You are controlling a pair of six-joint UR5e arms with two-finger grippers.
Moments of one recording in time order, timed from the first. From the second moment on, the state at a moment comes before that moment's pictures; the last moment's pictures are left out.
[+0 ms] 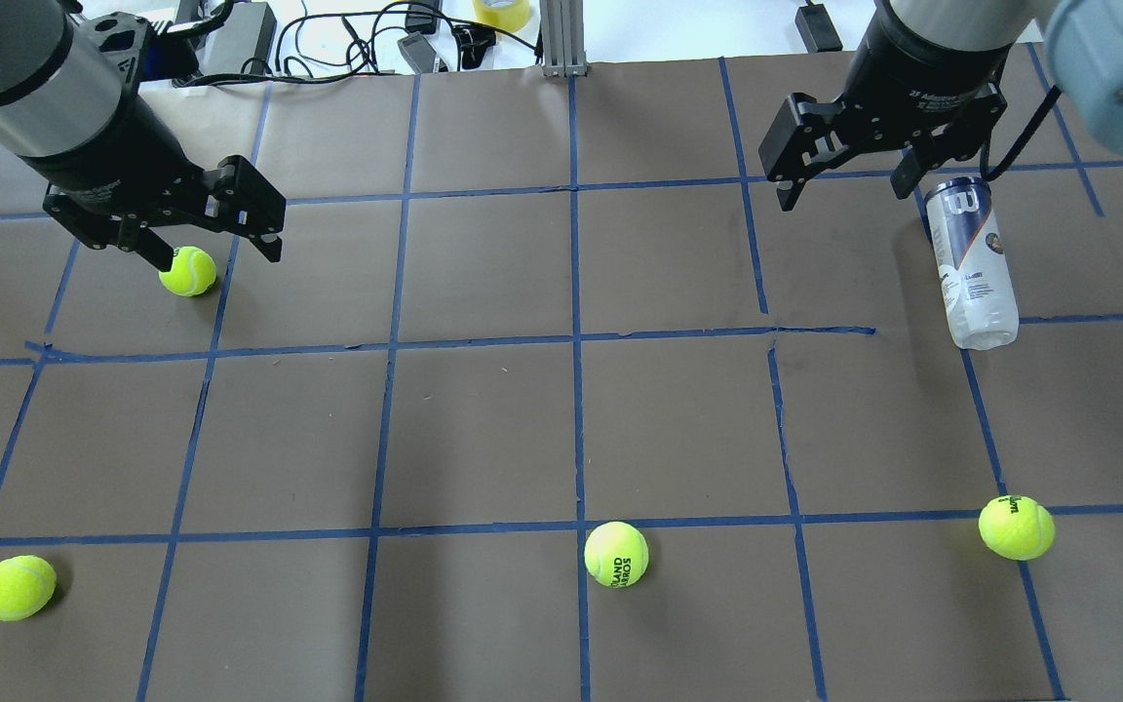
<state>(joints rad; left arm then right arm) -1.48 -1.48 -1.65 -1.54 1.54 0.06 1.59 -1.57 1.52 -1.55 -1.53 -0.08</state>
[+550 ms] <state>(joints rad) -1.48 -1.48 -1.65 -1.54 1.54 0.06 1.58 -1.57 1.52 -1.55 -1.54 -0.07</state>
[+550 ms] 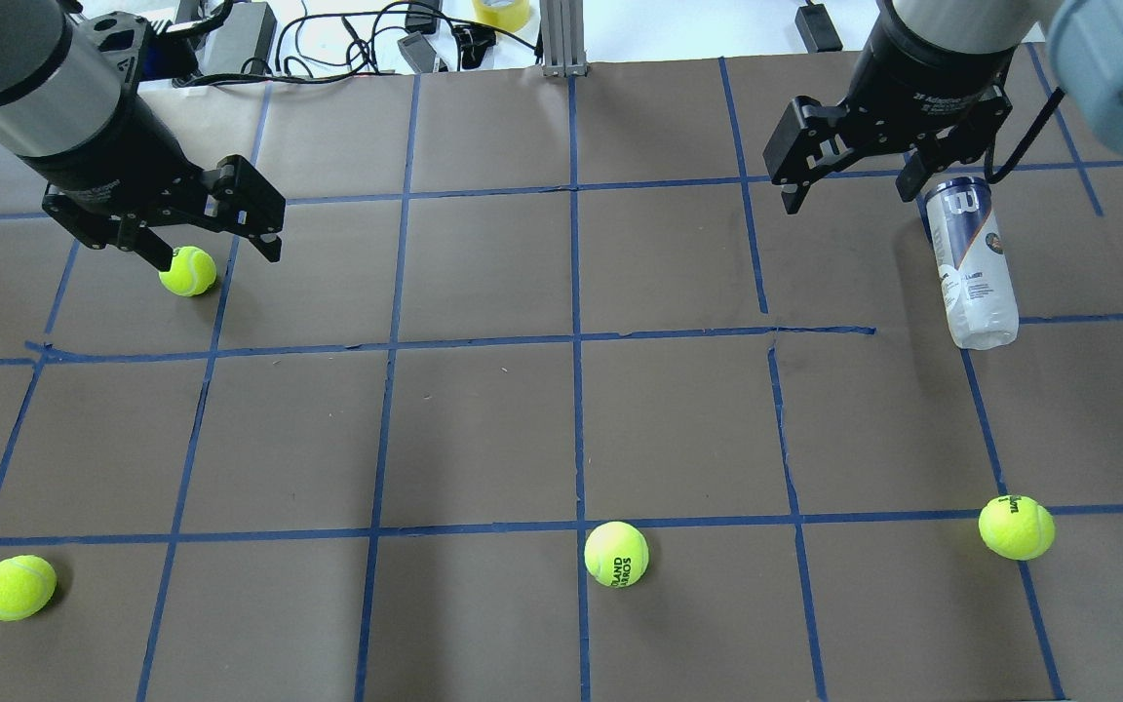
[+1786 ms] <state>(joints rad) -1.47 -1.48 -1.65 -1.54 1.54 0.06 1.24 -1.16 1.39 -1.80 -1.62 -0.14</state>
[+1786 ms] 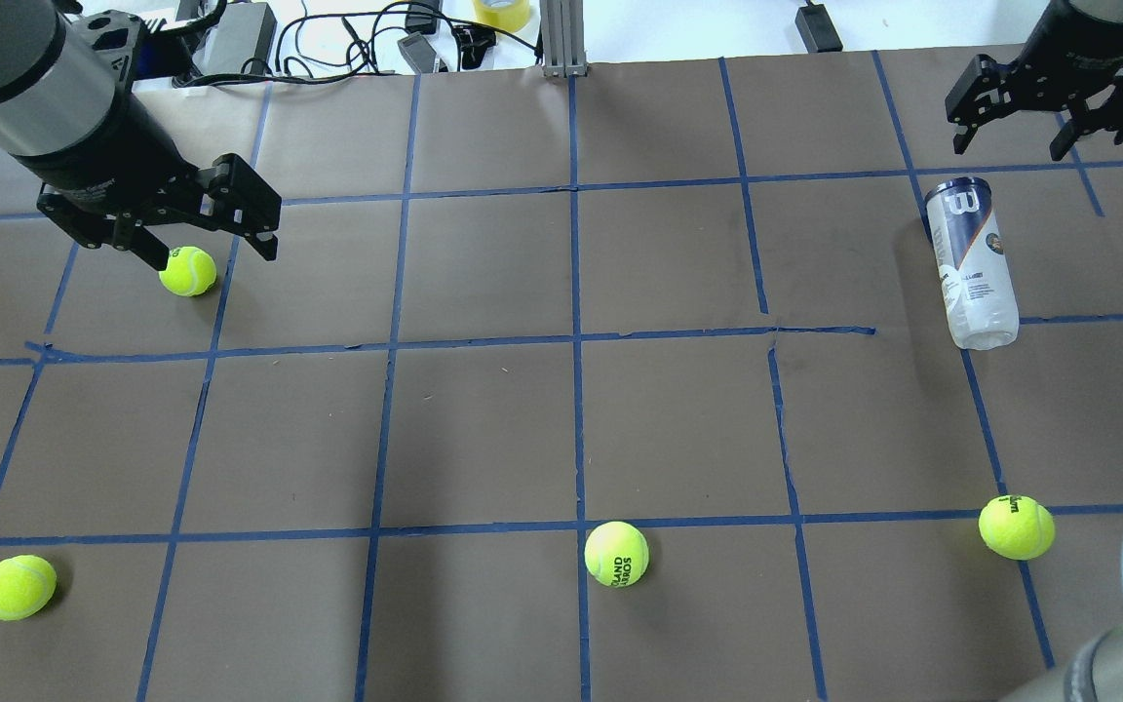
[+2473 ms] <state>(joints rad) -1.47 -1.48 -1.65 -1.54 1.54 0.06 1.20 -0.99 1.44 -1.94 -1.62 -0.19</state>
